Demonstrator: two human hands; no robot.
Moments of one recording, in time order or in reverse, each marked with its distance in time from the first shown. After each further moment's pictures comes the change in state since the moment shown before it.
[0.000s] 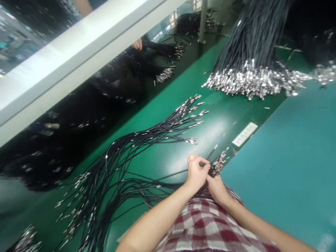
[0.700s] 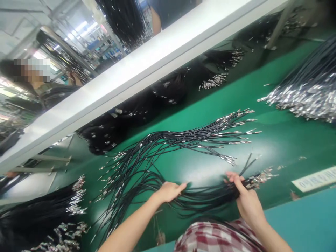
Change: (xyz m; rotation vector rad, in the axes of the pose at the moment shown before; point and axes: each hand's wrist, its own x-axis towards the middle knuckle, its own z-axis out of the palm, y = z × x) left_hand -0.062 -0.093 -0.182 0.512 -0.297 -0.329; right_hand 0.015 -0.031 0.040 0.006 -0.097 -0.008
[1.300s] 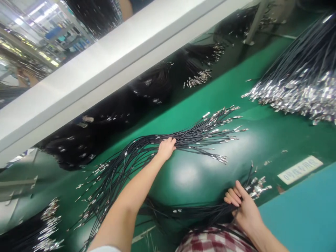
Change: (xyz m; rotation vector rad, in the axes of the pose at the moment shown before) left_hand 0.162 0.041 -0.117 0.402 0.488 0.218; right_hand 0.013 0.011 -0.019 0.516 0.145 0.433
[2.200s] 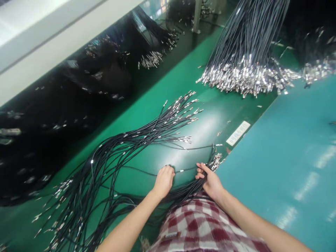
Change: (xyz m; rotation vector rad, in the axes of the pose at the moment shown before) left_hand -0.140 0.100 0.090 -0.143 -0.171 0.281; right_hand 0.000 0.001 -0.024 -0.002 0.092 -0.072
